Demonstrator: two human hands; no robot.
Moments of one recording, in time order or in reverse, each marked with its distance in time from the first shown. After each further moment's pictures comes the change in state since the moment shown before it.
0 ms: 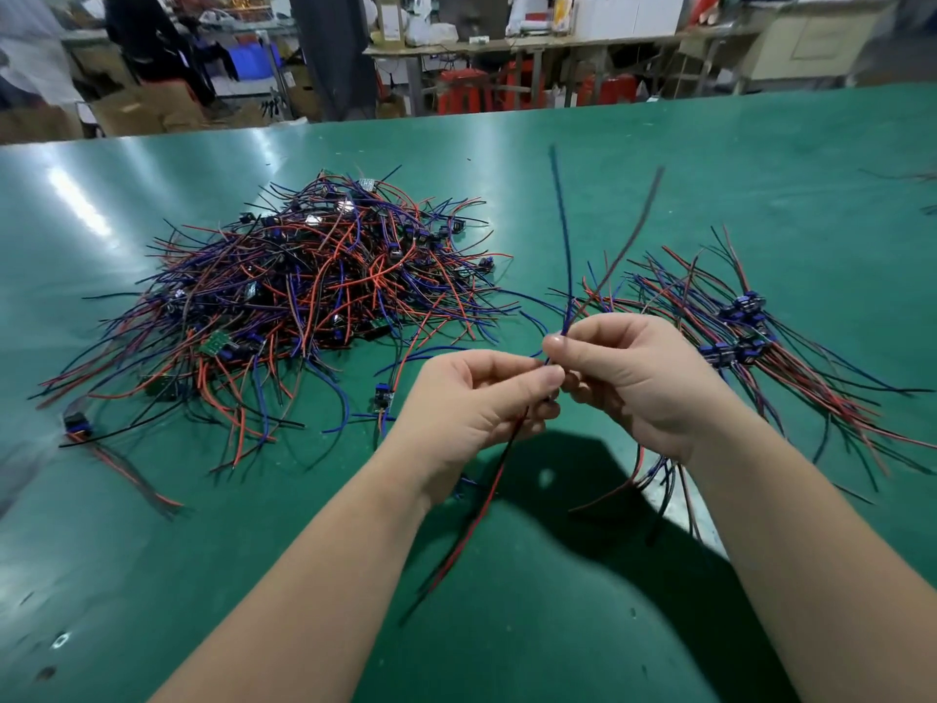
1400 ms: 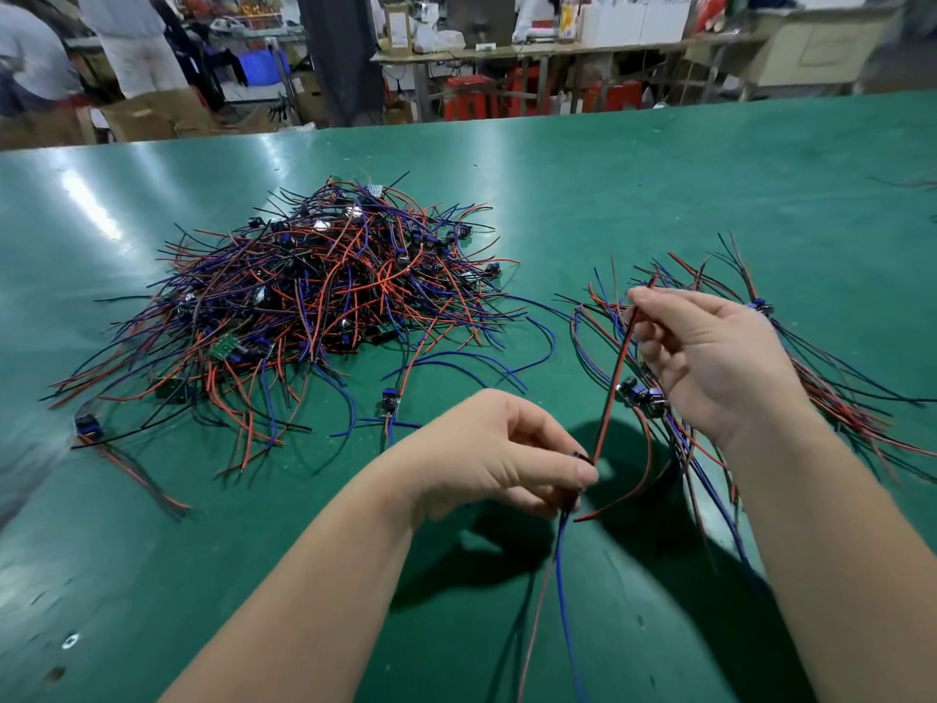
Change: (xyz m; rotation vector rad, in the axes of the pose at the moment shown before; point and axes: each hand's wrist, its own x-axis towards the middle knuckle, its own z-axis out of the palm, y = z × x) left_hand -0.012 0.004 -0.002 0.315 -0.306 -0.246; right_hand 0.004 -0.019 -0.019 0.264 0.397 -0.095
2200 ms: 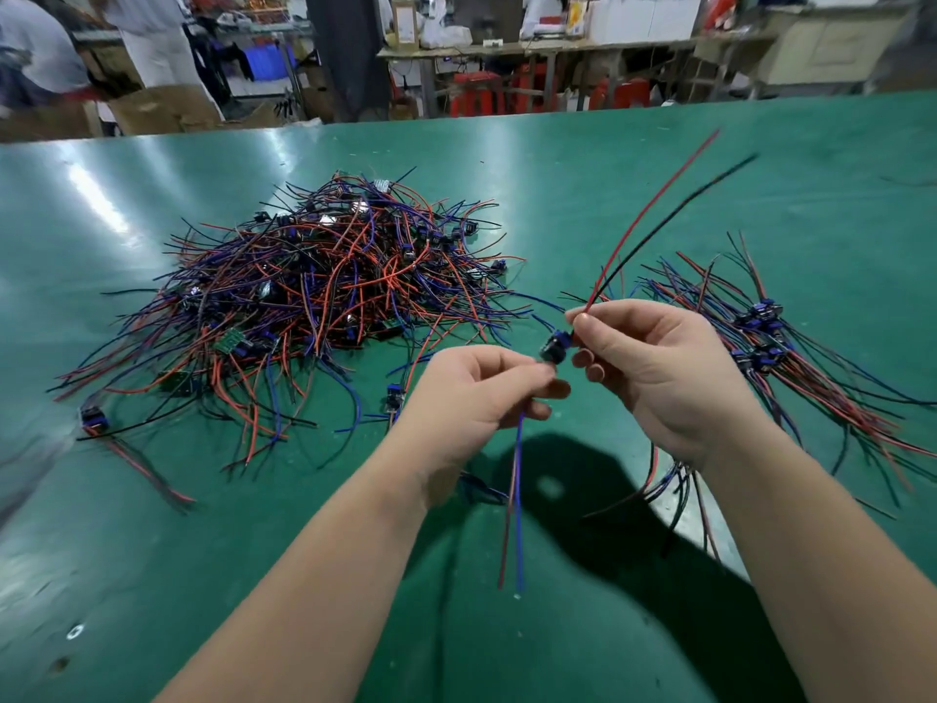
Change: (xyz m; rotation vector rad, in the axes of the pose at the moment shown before) left_hand 0.008 0.008 -0.005 -0.147 0.437 0.216; right_hand -0.015 0.021 0.016 -0.147 -0.326 -0.046
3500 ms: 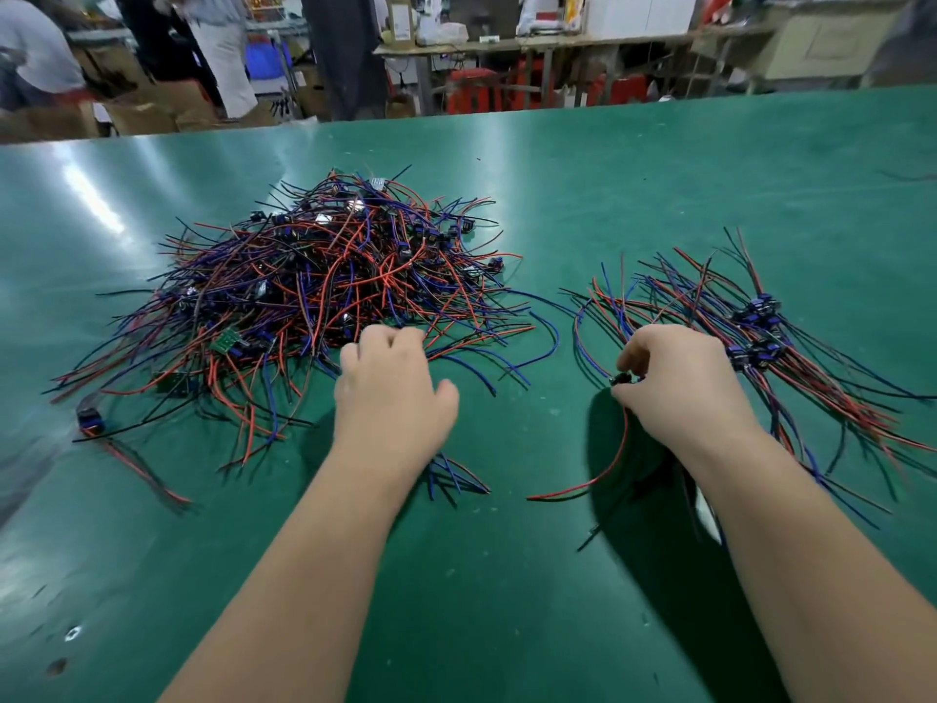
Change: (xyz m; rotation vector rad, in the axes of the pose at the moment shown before) left_hand 0.014 -0.018 -0.041 1.226 0.475 0.095; right_hand 0.011 0.013 -0.033 -1.420 0.245 -0.002
